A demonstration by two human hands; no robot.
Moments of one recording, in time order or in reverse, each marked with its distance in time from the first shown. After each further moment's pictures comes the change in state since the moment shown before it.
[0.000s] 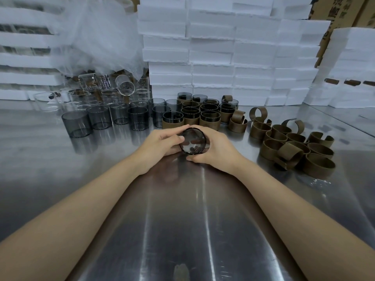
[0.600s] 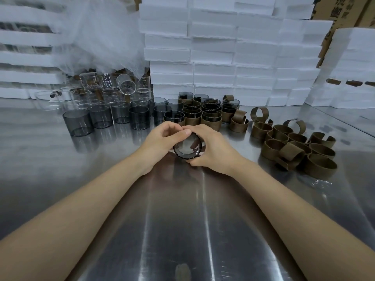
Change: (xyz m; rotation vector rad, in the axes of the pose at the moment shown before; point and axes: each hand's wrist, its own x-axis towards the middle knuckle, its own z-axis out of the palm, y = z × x) left_hand 0.000 0.005 0.006 0.070 0.179 -0.010; right_hand -0.003 -0.019 0.001 -0.092 -0.075 -0.078
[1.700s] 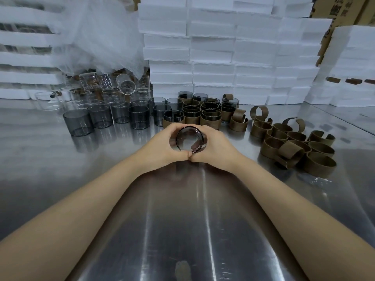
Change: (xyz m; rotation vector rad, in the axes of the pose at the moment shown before) left_hand -0.005 -0.002 -0.007 0.401 -0.201 0.185; right_hand 0.003 0.002 -0.001 0.082 0.064 0.052
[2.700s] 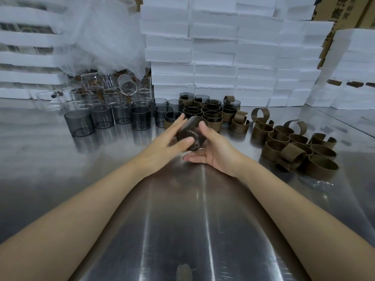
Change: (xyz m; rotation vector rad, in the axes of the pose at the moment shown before) left_hand -0.002 -0.002 0.001 -0.100 -0.045 0.018; right_hand 0.001 -0.005 0.003 1.055 -0.165 0.472
